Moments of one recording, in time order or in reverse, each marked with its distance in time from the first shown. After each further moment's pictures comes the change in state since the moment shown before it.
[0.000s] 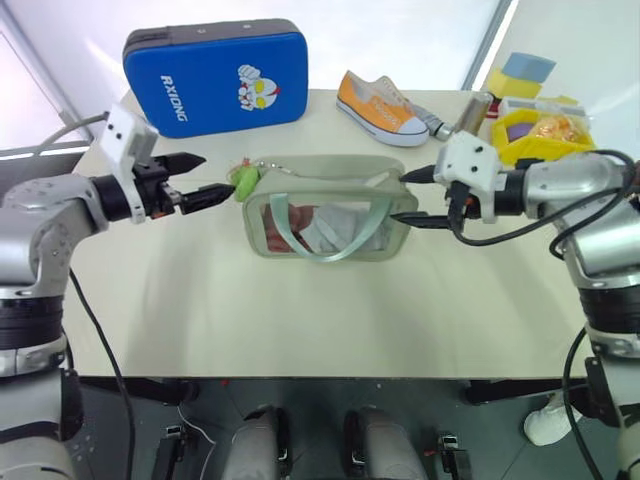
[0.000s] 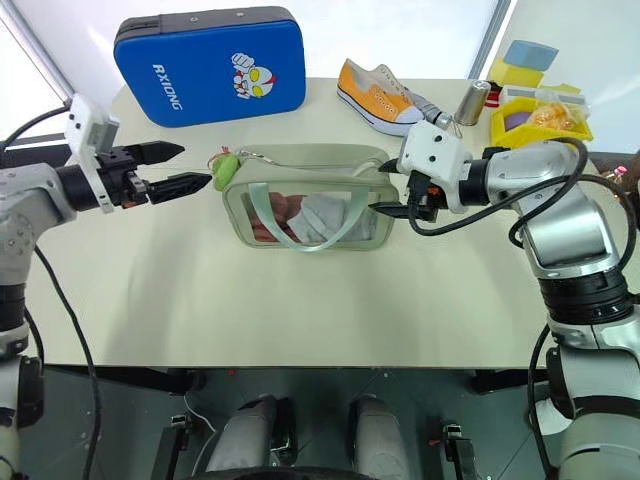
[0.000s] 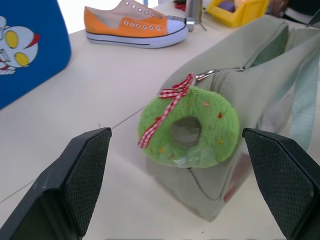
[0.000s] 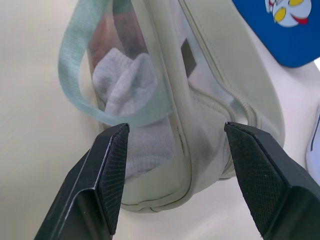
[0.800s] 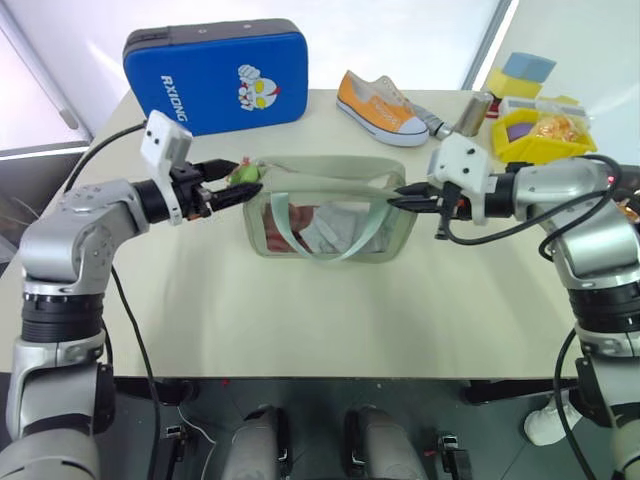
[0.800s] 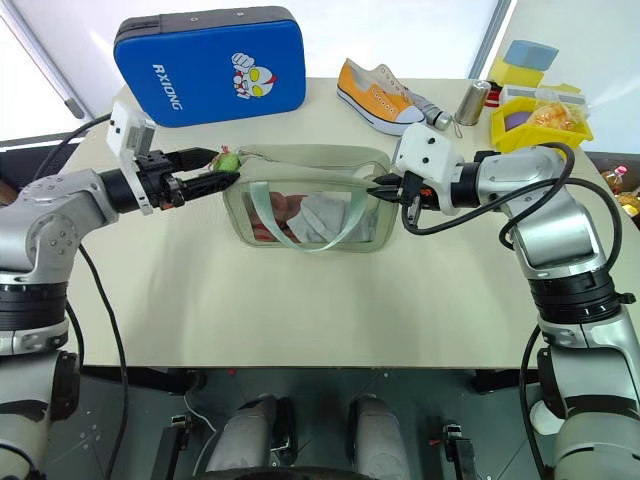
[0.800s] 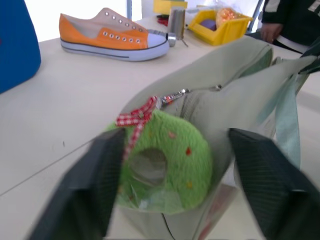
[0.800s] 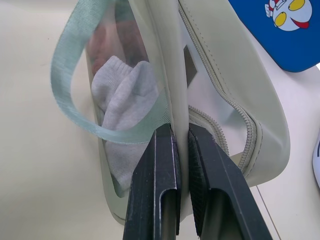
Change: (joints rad) left arm -0.047 -0.128 -0.029 0.007 -0.027 0.018 0.060; right arm 0.000 0.029 0.004 0.003 0.002 -0.001 -0.013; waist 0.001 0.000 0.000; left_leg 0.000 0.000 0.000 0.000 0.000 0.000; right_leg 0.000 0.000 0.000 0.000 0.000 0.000
